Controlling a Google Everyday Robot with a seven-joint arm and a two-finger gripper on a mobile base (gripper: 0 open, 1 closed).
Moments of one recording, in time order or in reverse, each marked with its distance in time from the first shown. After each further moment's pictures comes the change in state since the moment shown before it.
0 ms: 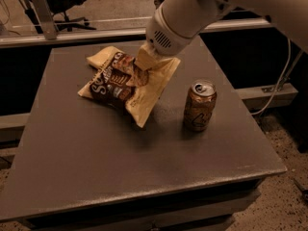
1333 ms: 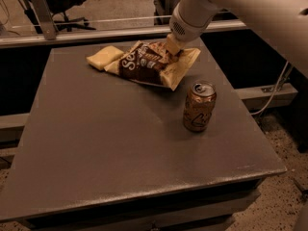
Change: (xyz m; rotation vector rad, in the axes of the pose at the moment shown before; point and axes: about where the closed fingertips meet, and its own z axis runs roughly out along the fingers) arm 0.040 -0.149 0.039 0.239 0.166 0.172
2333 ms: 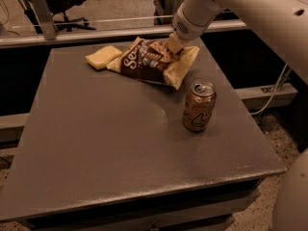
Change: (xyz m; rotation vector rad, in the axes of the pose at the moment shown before) arm -0.007 -0.014 0.017 -0.041 -0.028 -0.035
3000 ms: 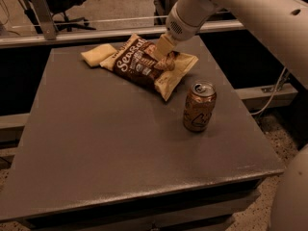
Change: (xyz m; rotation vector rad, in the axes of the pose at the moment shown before) arm -0.014 0.017 0.003 -0.064 -0.046 -0.022
